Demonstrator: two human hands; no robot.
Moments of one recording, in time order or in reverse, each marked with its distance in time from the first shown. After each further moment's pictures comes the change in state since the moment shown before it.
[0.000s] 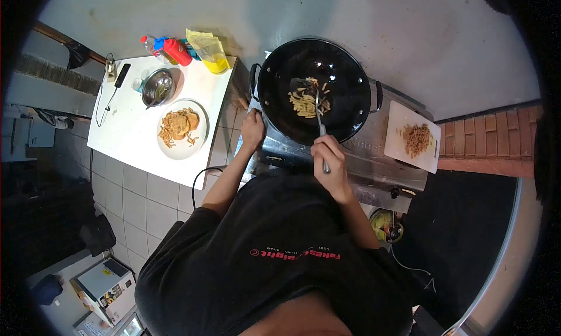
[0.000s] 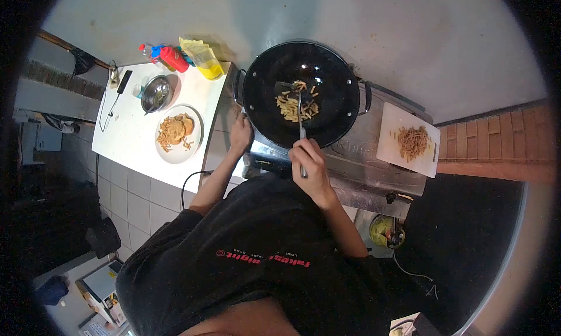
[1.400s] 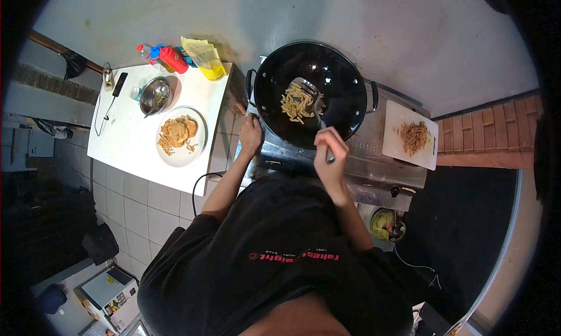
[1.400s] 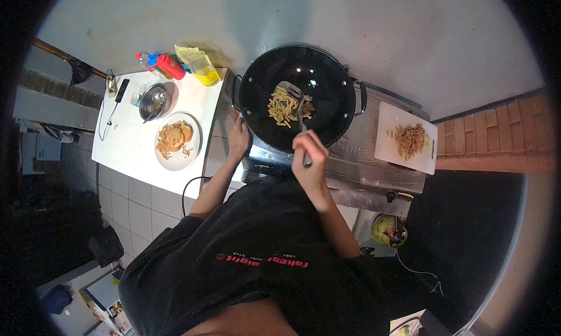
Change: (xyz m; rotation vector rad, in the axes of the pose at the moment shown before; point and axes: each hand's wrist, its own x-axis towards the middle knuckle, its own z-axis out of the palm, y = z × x) left_hand 0.000 -0.004 0.003 -0.021 0.040 0.050; right_hand 0.016 0.002 0.010 0.065 0.218 0.123
